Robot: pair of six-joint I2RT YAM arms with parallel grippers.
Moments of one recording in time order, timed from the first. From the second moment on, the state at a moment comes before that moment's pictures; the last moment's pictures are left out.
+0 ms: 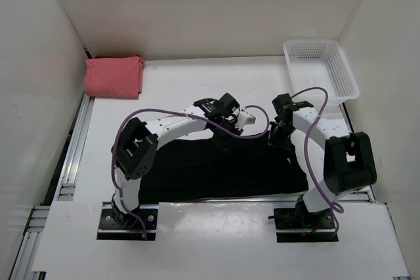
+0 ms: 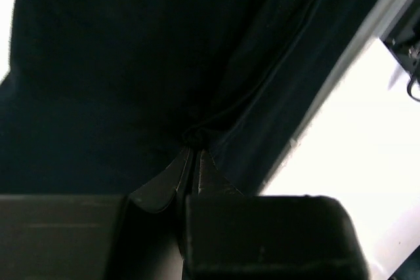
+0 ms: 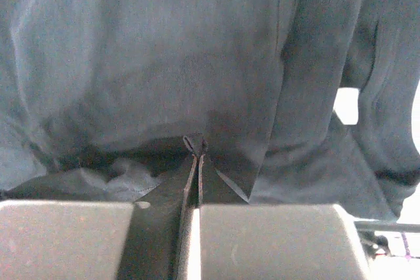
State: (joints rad) left arm -0.88 1.93 1.52 -0.78 0.41 0.00; right arm 0.29 1.53 0.99 -0.92 -0.13 0.51
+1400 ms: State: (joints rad) left arm -0.29 1.40 0.99 -0.67 -0.14 0.00; right arm 0.15 1.54 1.08 -0.86 0.03 0.54
